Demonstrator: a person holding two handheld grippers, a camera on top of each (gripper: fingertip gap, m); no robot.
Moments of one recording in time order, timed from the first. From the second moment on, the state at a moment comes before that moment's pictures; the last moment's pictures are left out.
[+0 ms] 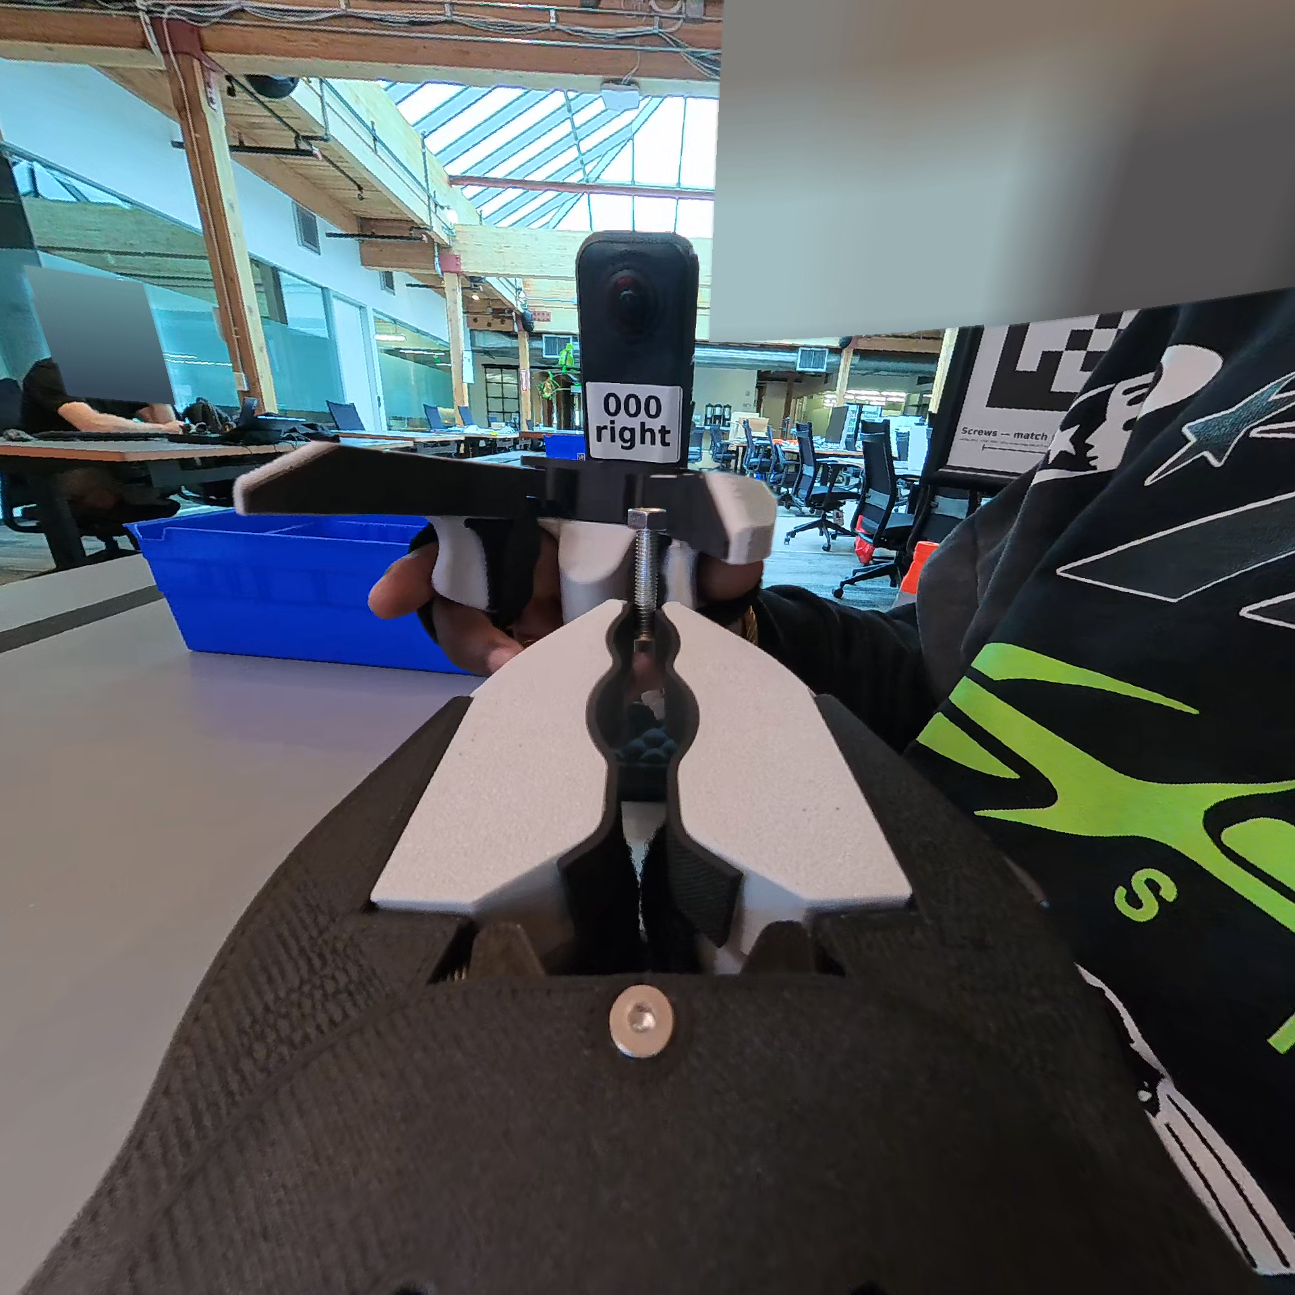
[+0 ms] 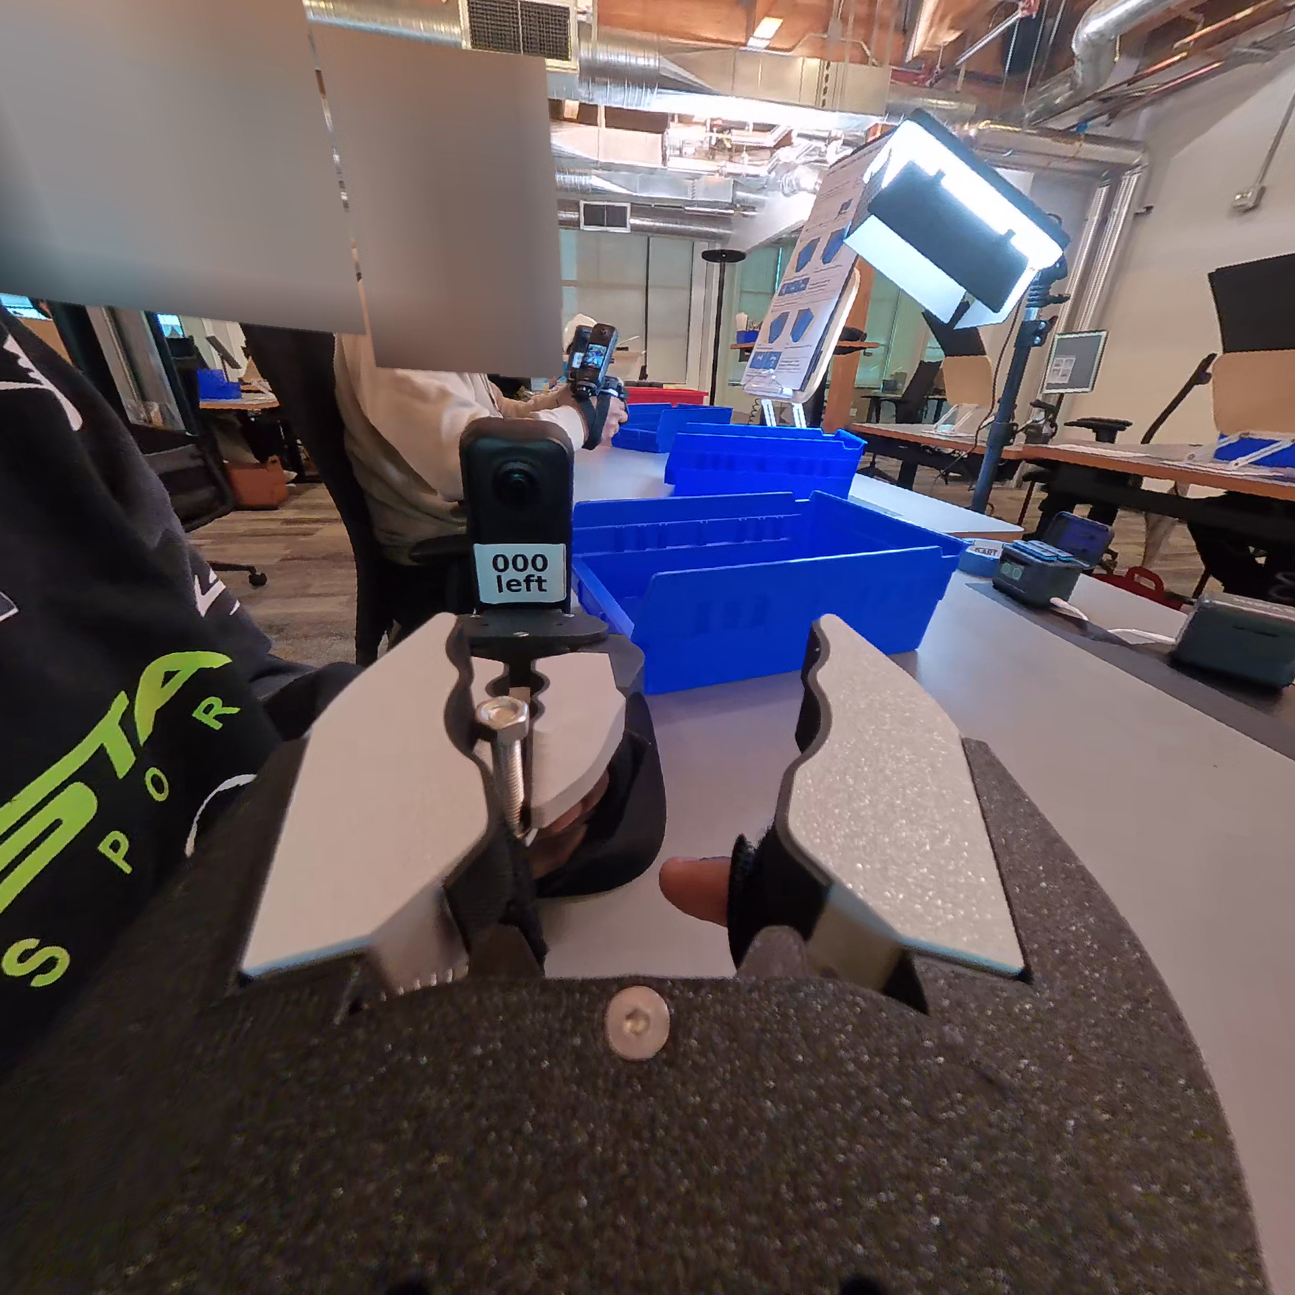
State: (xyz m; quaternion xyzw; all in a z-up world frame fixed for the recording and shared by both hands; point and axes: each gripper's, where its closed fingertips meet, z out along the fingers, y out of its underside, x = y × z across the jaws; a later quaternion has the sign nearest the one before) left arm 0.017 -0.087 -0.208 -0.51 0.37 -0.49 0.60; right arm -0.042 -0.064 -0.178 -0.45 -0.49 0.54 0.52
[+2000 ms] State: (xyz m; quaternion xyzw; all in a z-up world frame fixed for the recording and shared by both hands) left arm 0.013 -0.082 -0.208 -0.52 0.36 -0.49 0.61; right arm 0.167 0.084 -0.153 -0.68 -0.35 0.23 0.60
